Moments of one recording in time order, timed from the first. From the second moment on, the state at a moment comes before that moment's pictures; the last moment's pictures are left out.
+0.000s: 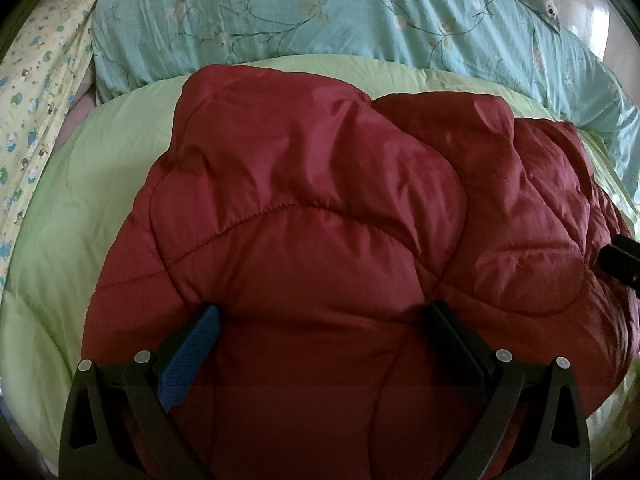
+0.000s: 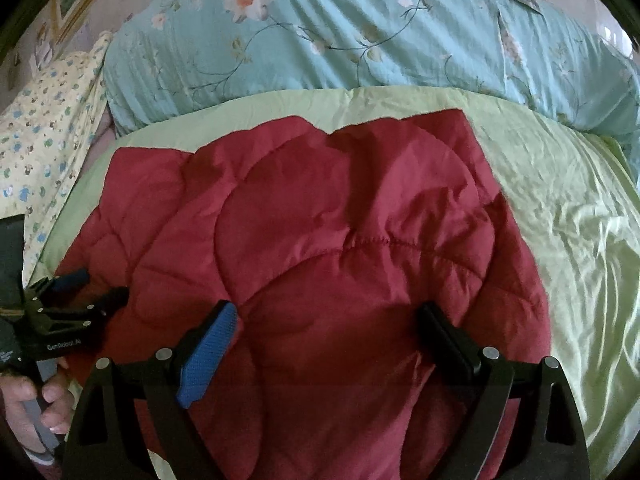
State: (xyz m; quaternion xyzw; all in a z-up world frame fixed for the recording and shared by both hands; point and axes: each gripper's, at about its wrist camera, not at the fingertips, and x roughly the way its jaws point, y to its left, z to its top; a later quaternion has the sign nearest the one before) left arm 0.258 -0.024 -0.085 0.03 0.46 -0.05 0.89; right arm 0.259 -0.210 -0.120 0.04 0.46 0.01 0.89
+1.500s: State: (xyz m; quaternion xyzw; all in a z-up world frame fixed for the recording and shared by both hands) left arm 0.367 -0.025 -0.107 0.02 0.50 -0.03 0.87; right arm 0.329 -0.259 -0.135 0.08 0.48 -0.04 0.87
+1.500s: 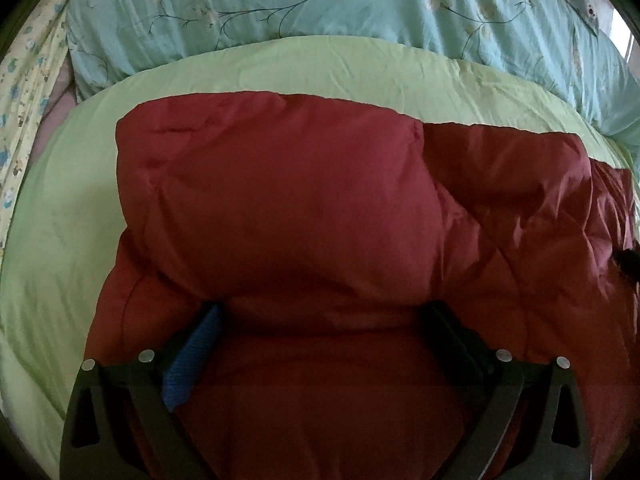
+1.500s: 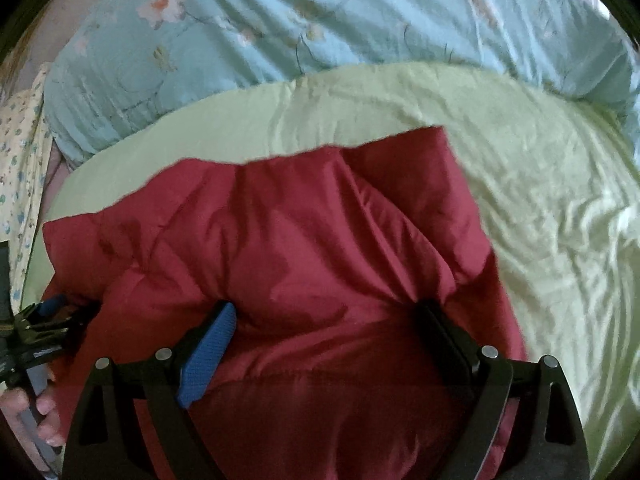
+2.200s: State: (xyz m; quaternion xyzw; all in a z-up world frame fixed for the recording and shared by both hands) left arm 0.285 -0.006 -0.060 -0.01 0.46 -0.08 0.89; right arm 0.340 -0.259 -0.160 0.06 0.50 -0.05 0.86
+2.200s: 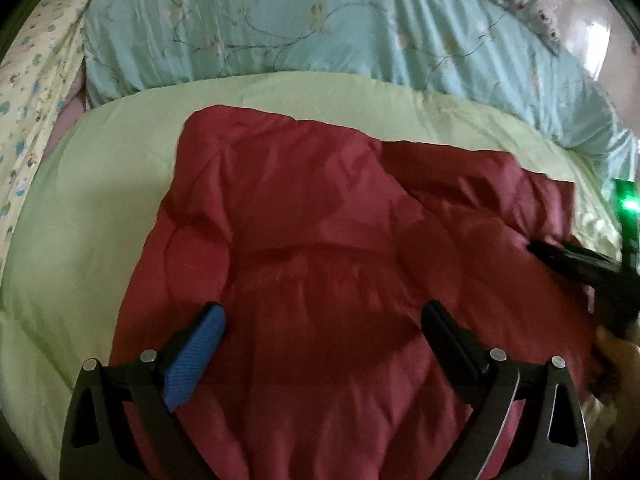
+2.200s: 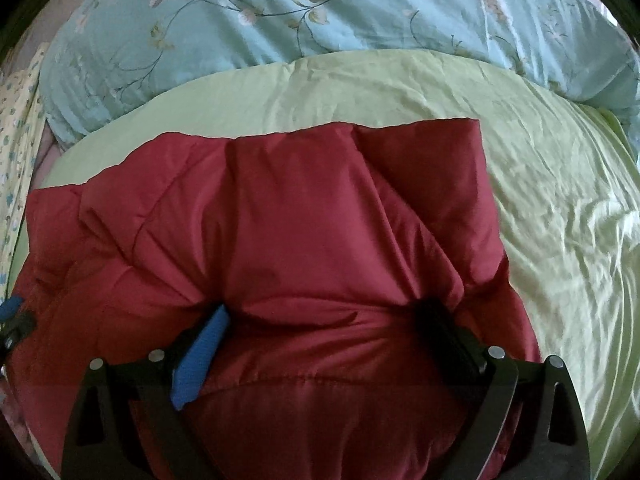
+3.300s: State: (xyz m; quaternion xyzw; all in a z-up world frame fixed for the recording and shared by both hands) left arm 0.212 -0.024 -0.081 0.02 0.47 -0.11 0.88; right arm 0.222 -0.211 -0.140 0.04 0.47 0.00 0.88
